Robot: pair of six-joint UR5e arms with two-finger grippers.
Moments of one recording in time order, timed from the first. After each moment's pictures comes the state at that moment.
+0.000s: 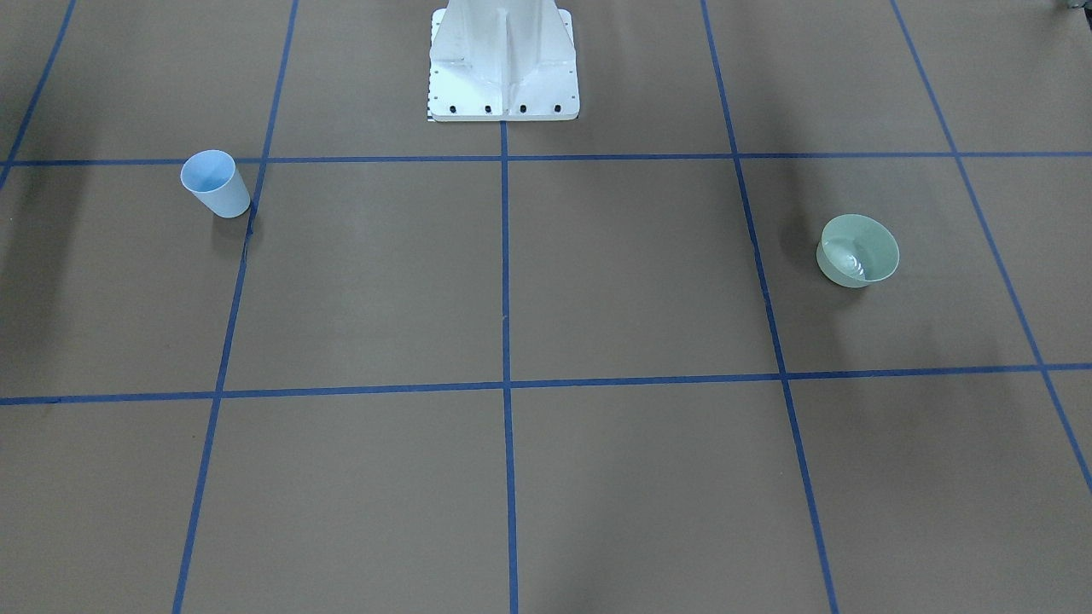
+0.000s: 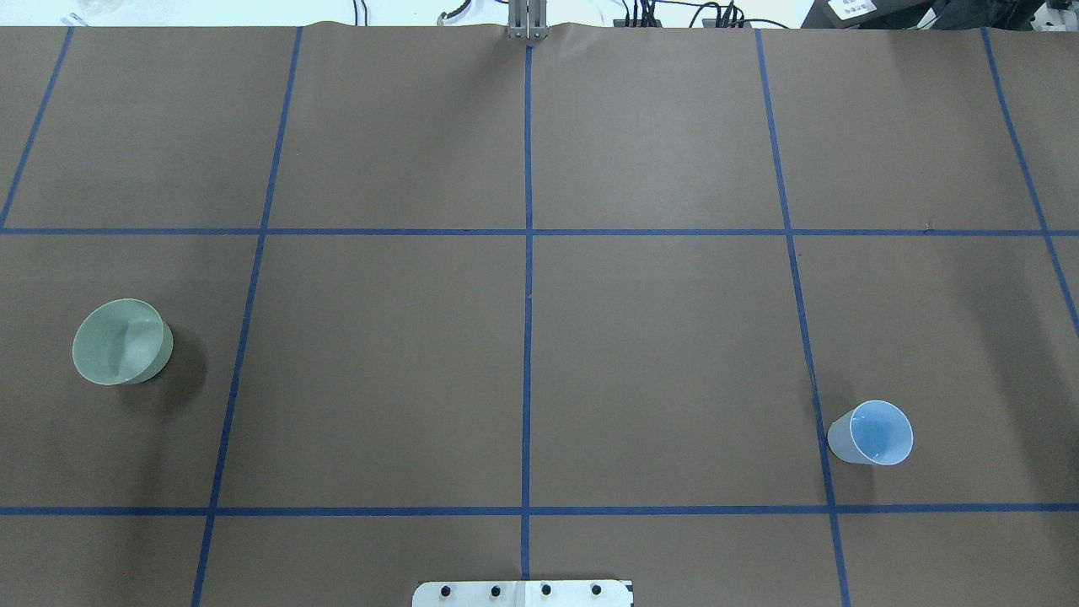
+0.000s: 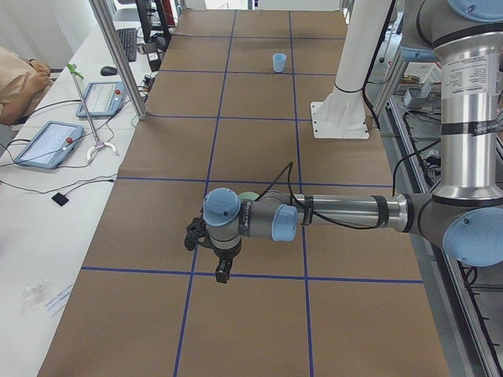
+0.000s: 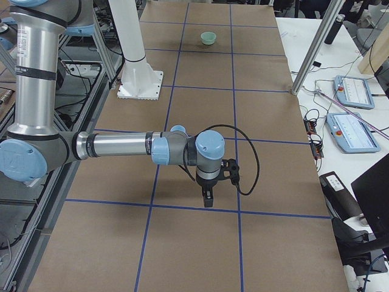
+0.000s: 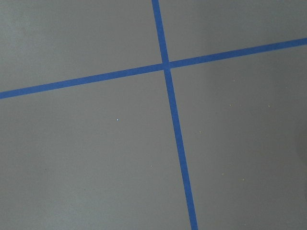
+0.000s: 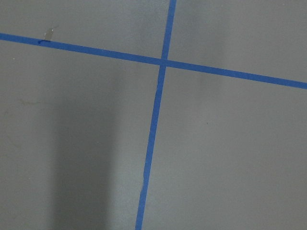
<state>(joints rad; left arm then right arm) -1.53 -1.47 -1.67 -1.65 -2.34 0.09 1.55 -1.71 1.79 -1.62 2.31 -0.11</state>
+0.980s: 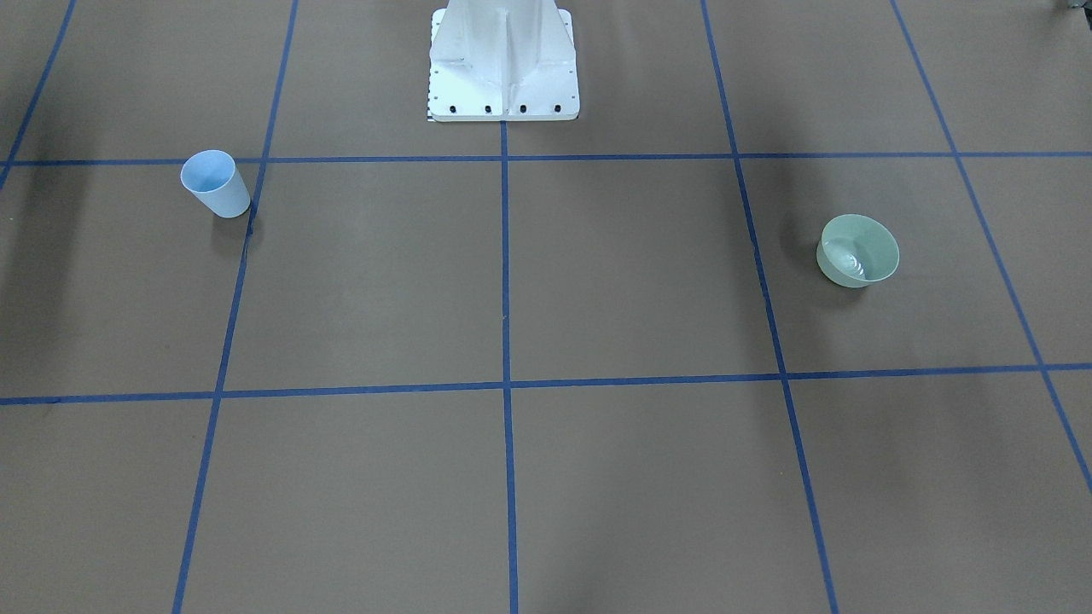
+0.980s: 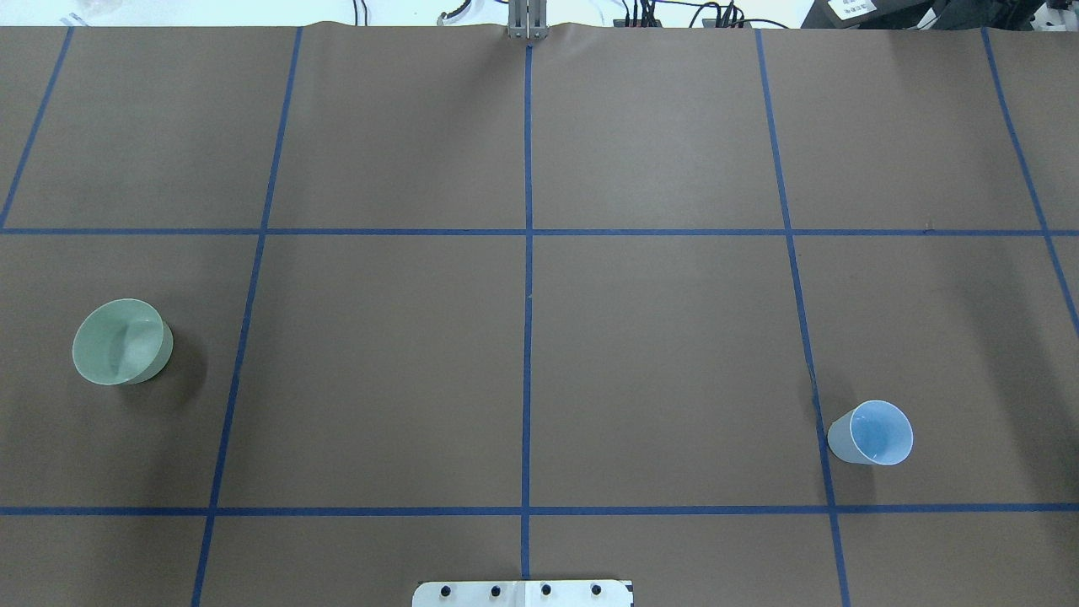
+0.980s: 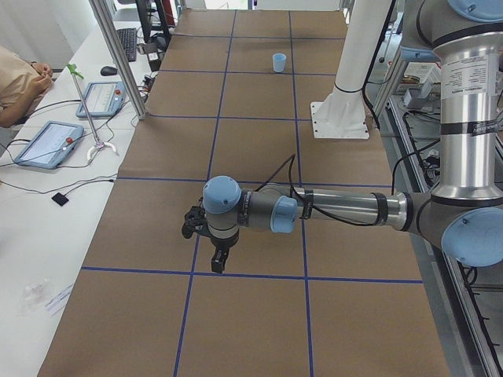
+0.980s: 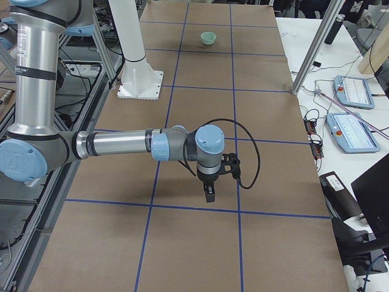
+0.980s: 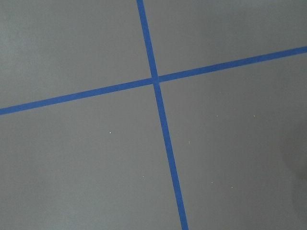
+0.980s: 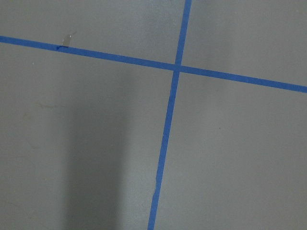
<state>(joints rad) -1.53 -1.48 -1.73 -1.67 -2.34 0.09 1.55 -1.71 1.82 -1.60 2.32 -0.11</state>
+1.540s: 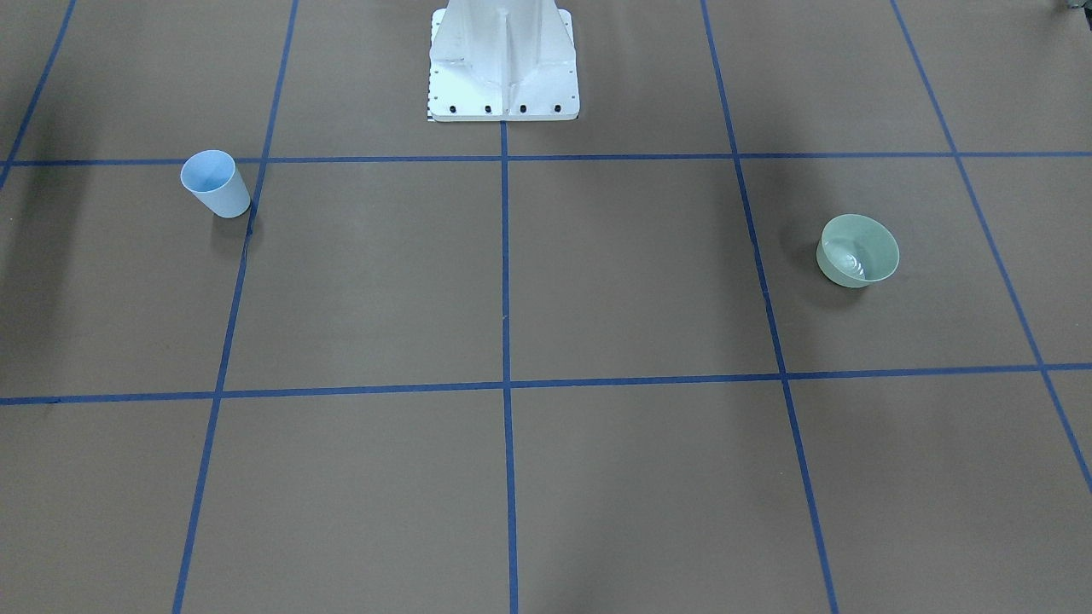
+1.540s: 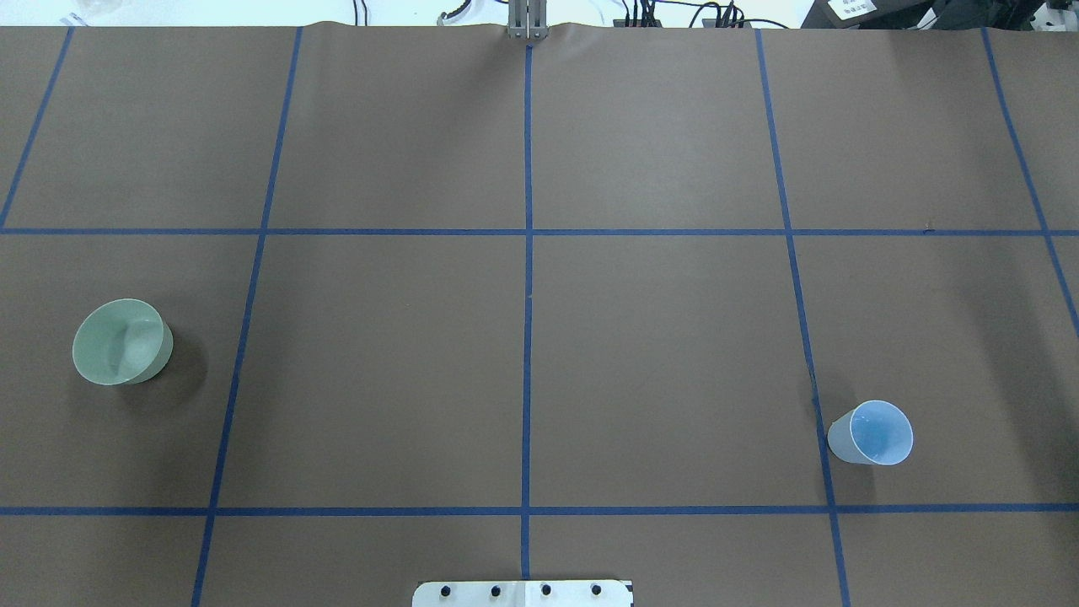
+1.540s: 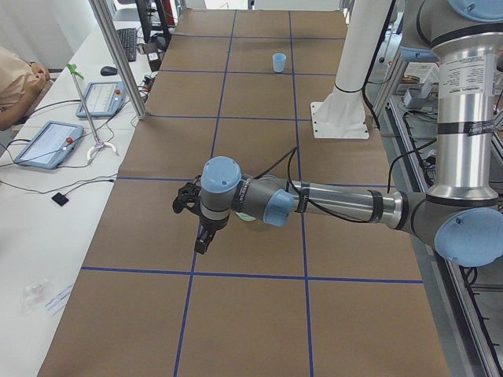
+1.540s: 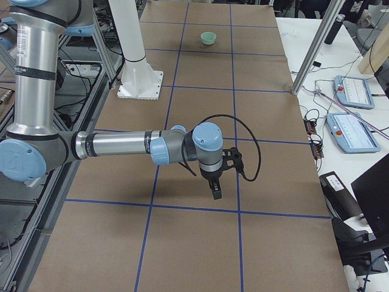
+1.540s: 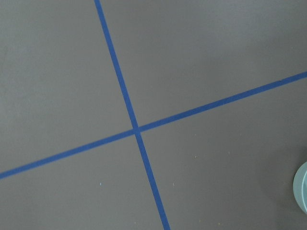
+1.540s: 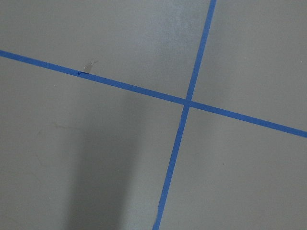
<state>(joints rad) -1.53 -1.51 -1.74 -1.85 -2.34 0.08 1.55 -1.71 1.80 -1.43 2.34 -0.11</state>
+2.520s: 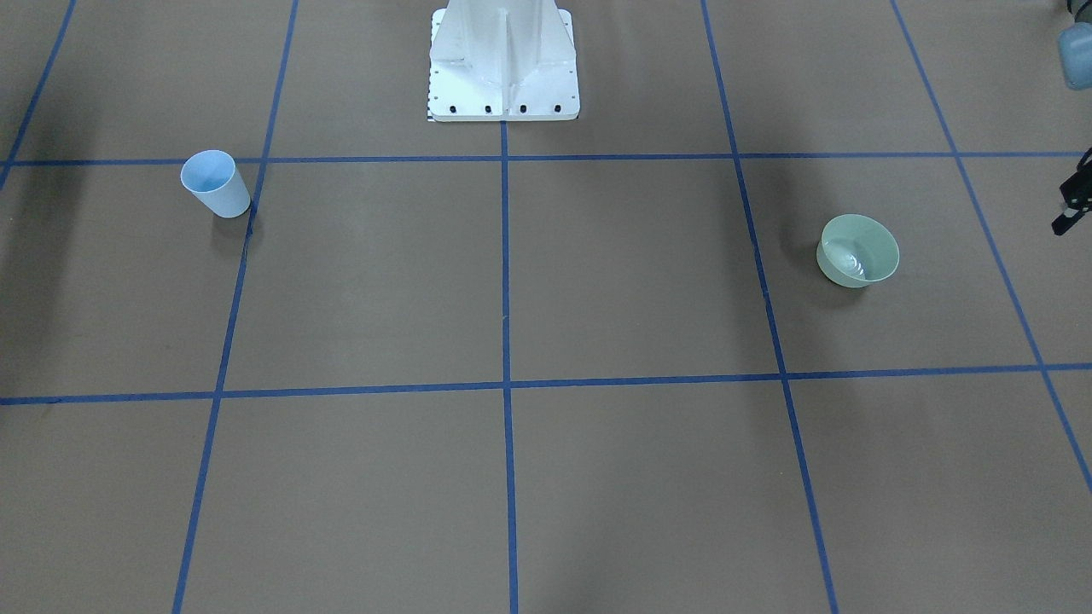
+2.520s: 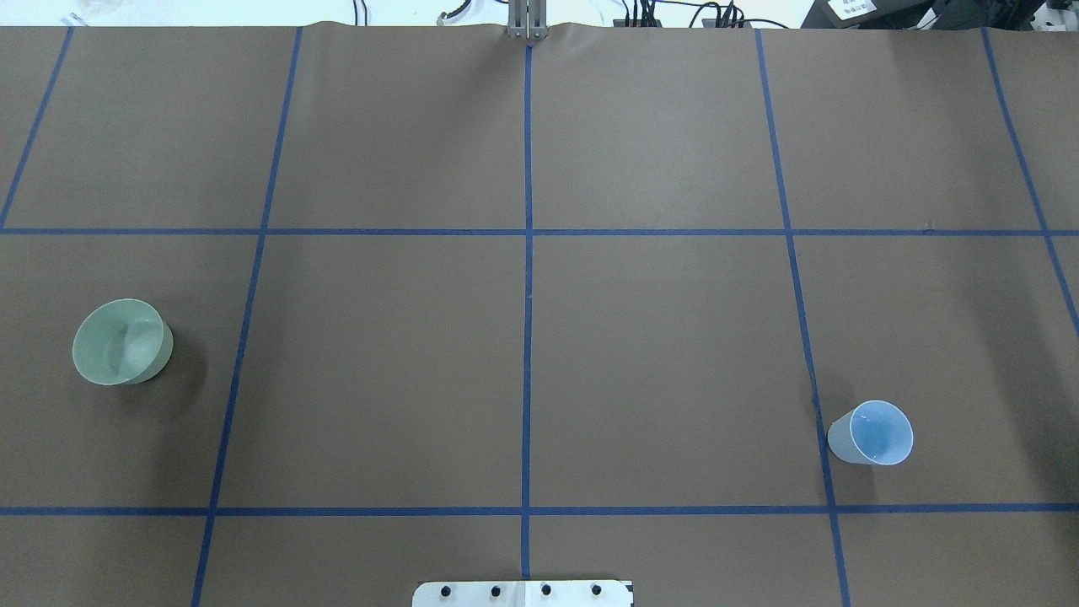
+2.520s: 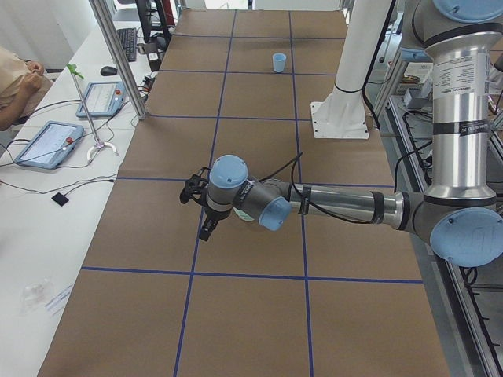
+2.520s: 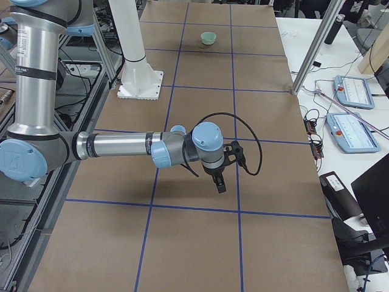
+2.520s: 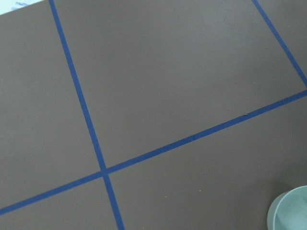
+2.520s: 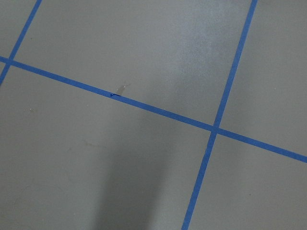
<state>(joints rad) -1.37 -1.45 -1.73 -2.11 -2.34 -0.26 1.55 -1.71 1.78 -1.35 2.41 -0.09</state>
